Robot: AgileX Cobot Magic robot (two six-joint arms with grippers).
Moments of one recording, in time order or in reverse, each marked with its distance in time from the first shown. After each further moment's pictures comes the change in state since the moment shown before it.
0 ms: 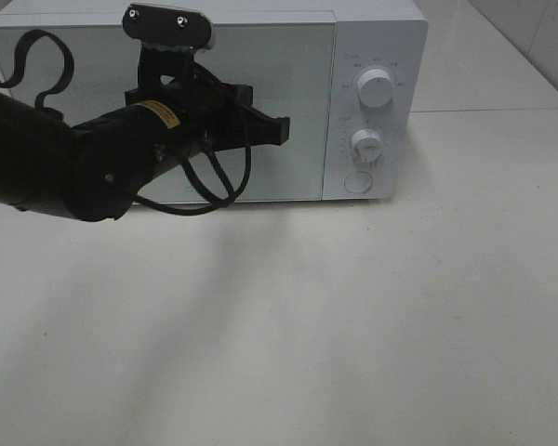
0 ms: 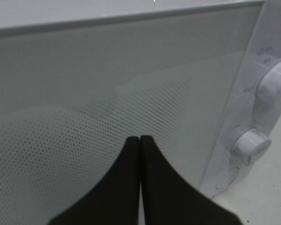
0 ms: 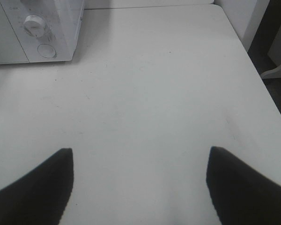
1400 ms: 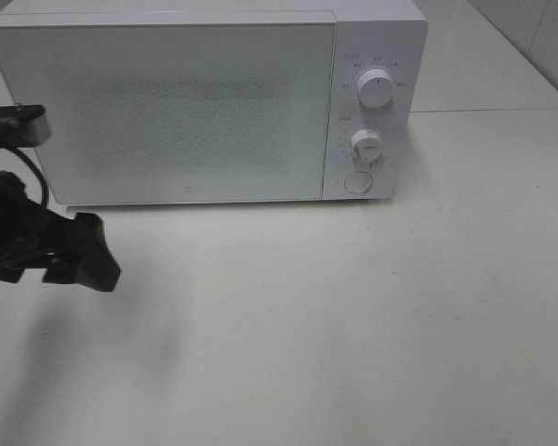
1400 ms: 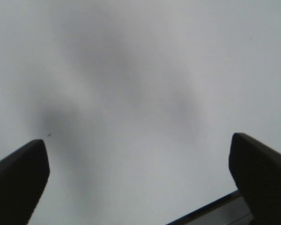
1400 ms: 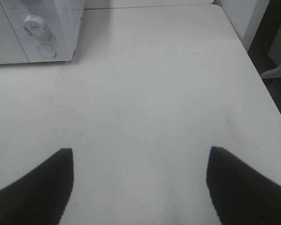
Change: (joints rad) left arm 0.332 -0.453 0.203 -0.020 1.268 0.011; right arm 0.000 0.000 0.000 0.000 0.000 0.000
